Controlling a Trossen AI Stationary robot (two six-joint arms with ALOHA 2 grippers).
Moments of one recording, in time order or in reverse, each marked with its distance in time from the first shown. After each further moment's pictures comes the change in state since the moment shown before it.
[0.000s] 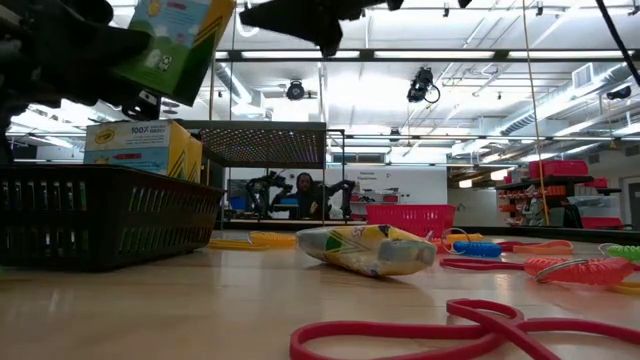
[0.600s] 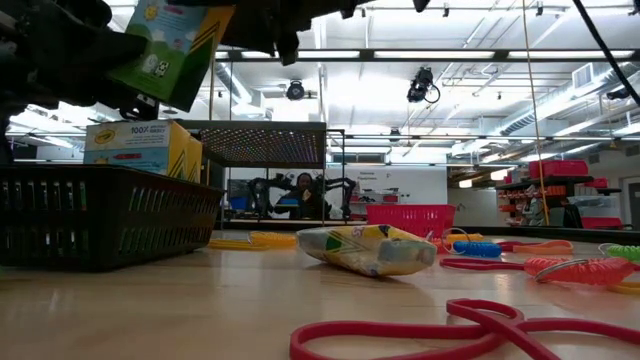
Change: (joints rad) left arm 0.000 0.000 0.002 -0.017 -0.009 0.005; right arm -0.001 0.183 0.223 -0.095 0.041 -0.045
